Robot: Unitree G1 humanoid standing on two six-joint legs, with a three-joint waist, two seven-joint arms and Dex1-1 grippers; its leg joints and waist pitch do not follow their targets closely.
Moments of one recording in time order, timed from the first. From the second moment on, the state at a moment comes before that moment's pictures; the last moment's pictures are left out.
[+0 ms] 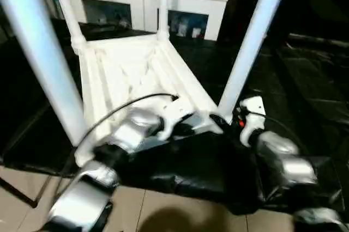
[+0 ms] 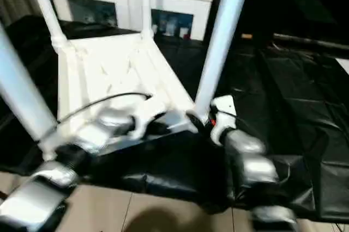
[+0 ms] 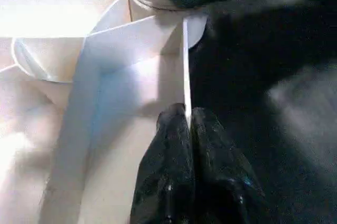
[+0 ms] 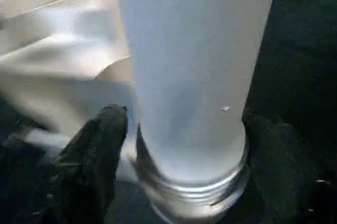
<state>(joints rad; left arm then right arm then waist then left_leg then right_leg) -0.70 0.19 -0.35 0.68 0.08 0.27 -0.99 -0.38 -0.29 0.01 0.51 0.23 0.17 0.73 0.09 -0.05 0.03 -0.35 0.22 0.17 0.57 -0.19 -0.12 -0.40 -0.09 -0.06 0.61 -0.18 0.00</state>
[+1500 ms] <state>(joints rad) -0.76 0.09 -0.31 0.81 0.09 0.30 -0.81 -0.42 -0.15 -0.05 0.59 0.19 0.14 0.39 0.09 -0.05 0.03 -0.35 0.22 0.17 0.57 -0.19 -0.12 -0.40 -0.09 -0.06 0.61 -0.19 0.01</state>
